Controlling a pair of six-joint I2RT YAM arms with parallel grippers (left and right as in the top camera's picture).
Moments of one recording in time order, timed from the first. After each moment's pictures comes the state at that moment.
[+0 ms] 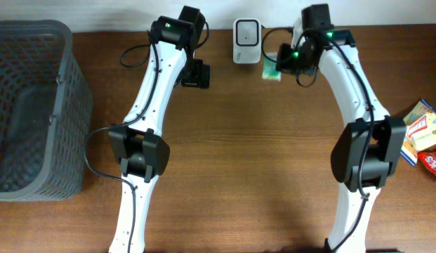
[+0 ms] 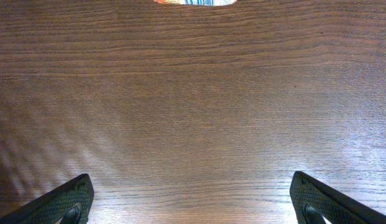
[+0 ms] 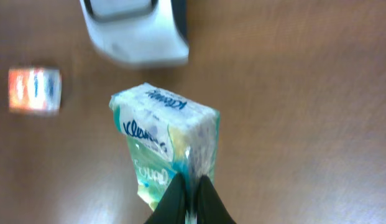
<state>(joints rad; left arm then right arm) -0.33 2.51 2.68 -1.60 -0.11 -0.26 0.10 2.21 2.04 -0.90 -0.23 0.25</state>
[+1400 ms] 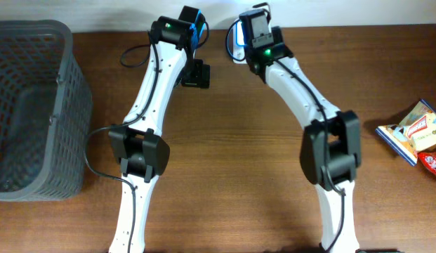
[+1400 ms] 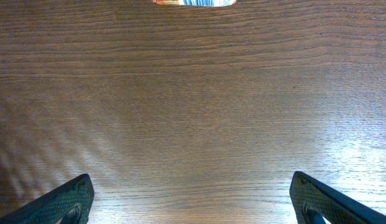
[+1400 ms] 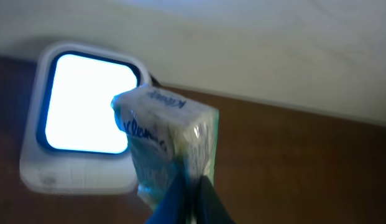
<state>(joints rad) -0.33 2.51 2.67 -1.60 -0.11 -0.26 0.33 2.28 2.04 -0.51 0.56 -0.01</state>
